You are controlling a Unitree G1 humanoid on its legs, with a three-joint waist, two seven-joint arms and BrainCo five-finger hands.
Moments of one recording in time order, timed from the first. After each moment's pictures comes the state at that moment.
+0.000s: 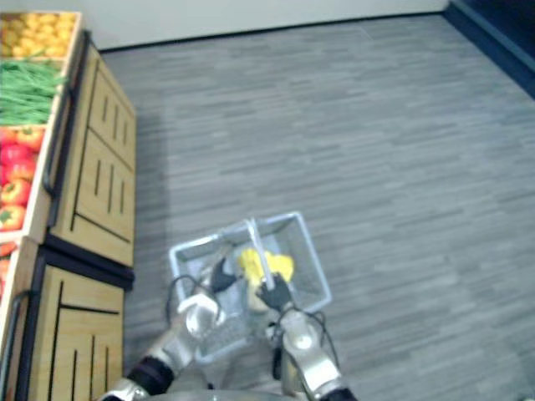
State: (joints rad) left arm -0.08 0.05 -0.34 0.49 0.63 0.01 0.34; right arm 0.08 -0.09 0.40 0.28 -0.04 0.02 -0.11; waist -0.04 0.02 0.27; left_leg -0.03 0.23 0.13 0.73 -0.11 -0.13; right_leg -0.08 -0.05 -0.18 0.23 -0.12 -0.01
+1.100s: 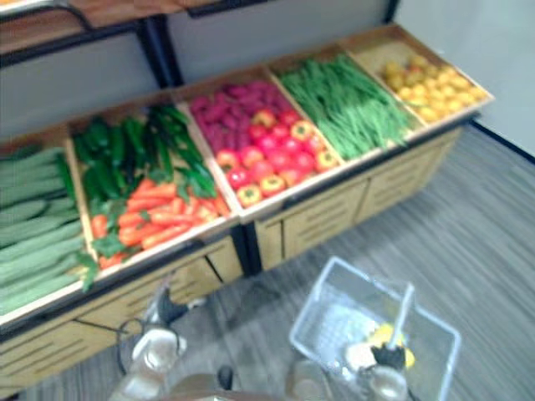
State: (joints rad) left arm 0.17 0.08 -0.09 0.38 0.55 0.03 0.43; right arm 0.19 -0.07 -0.34 0.68 -0.01 -0.02 -0.28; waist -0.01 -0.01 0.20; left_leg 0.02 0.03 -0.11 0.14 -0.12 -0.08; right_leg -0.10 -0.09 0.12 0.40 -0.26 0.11
